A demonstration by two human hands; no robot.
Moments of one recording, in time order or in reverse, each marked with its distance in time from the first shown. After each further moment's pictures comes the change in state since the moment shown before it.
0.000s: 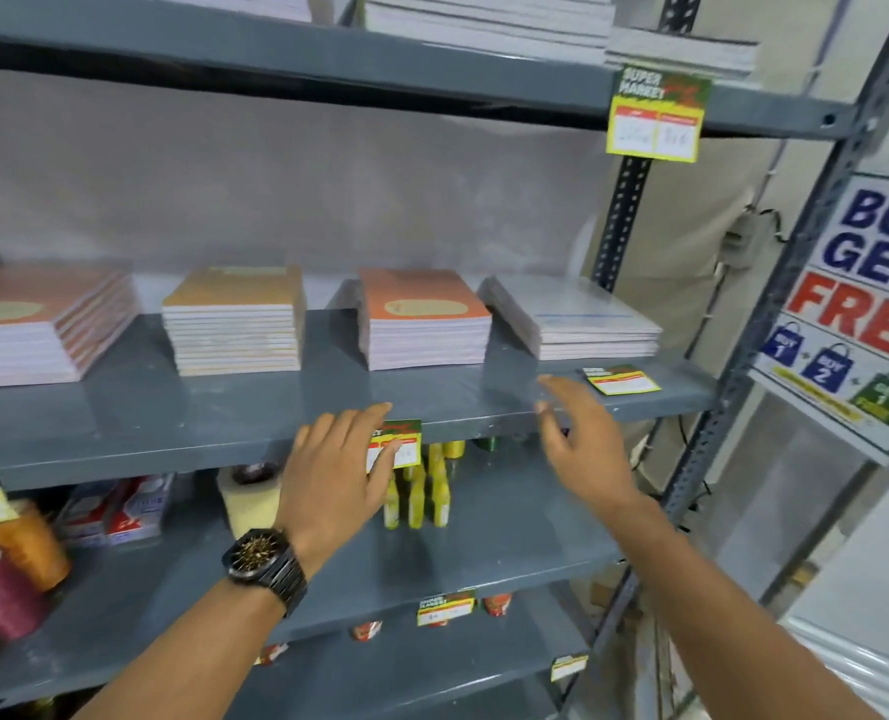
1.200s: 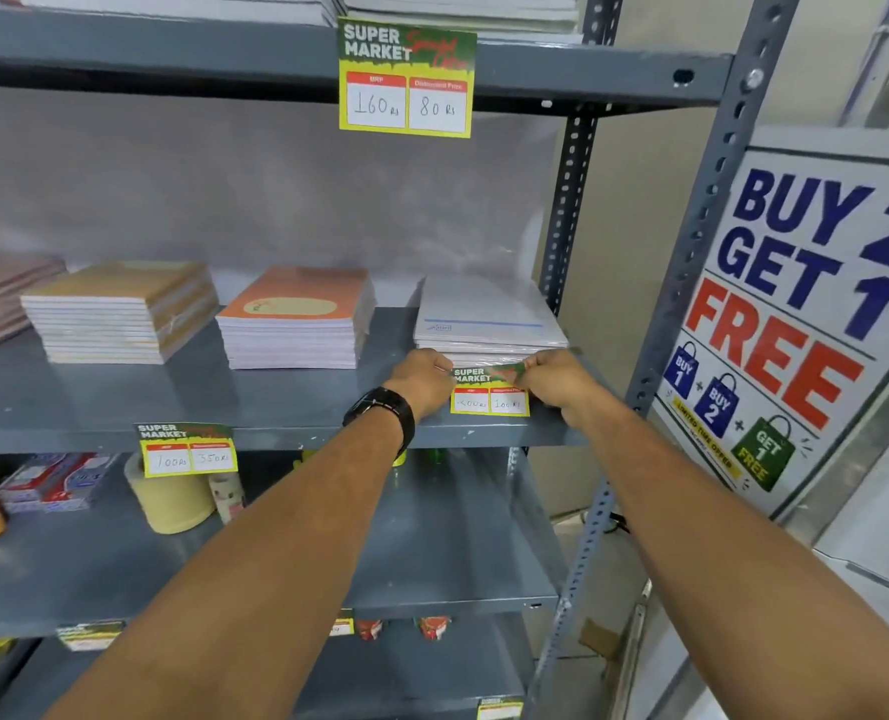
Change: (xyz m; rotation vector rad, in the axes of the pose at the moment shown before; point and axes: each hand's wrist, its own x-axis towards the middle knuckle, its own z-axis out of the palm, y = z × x) left_hand 0.196 0.225 0.196 -0.576 -0.431 -0.767; right_hand 0.153 0.202 -0.078 0.456 -0.514 0.621
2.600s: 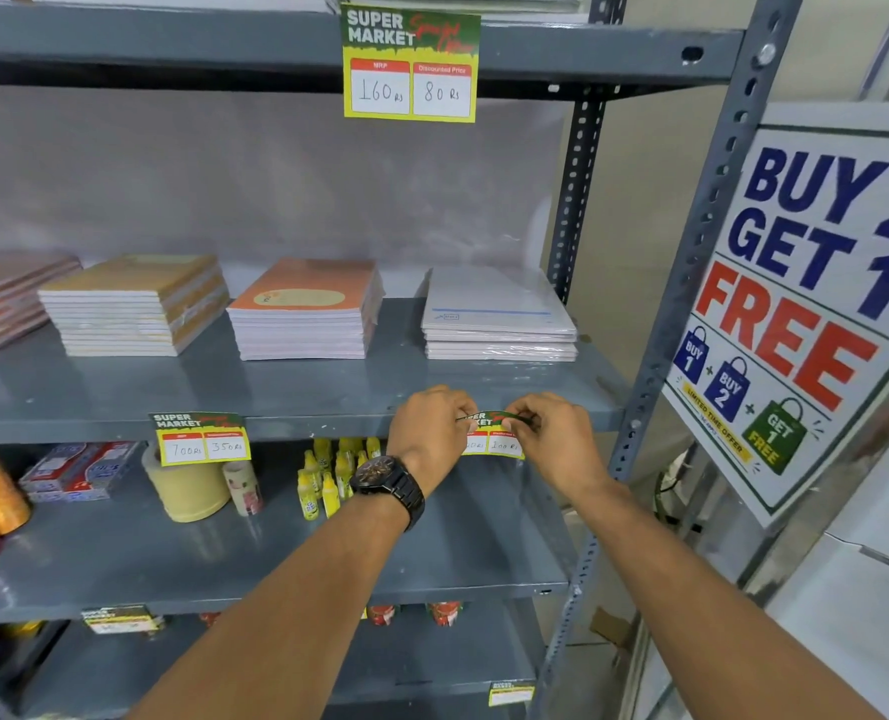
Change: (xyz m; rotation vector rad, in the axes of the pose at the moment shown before) left_hand -0.082 -0.024 0.014 0.413 0.184 0.395; right_hand -0.059 0.066 0.029 -0.398 0.238 -0.551
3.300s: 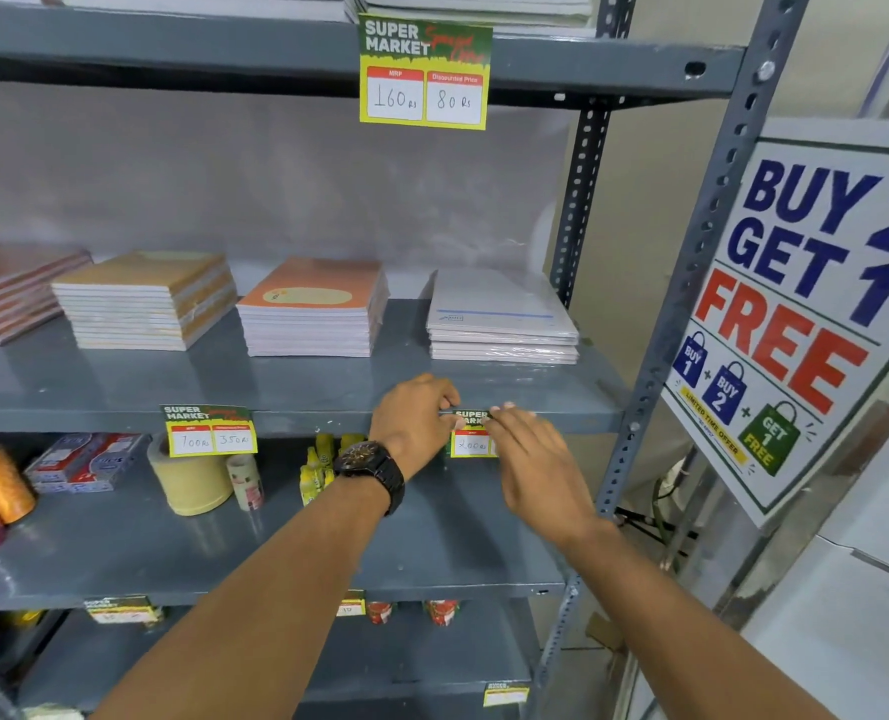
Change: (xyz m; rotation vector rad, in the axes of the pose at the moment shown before) left_hand 0.003 -0.019 -0.017 0.033 -0.007 0.012; right_hand -0.039 0.008 0.021 -0.448 0.039 -0.513
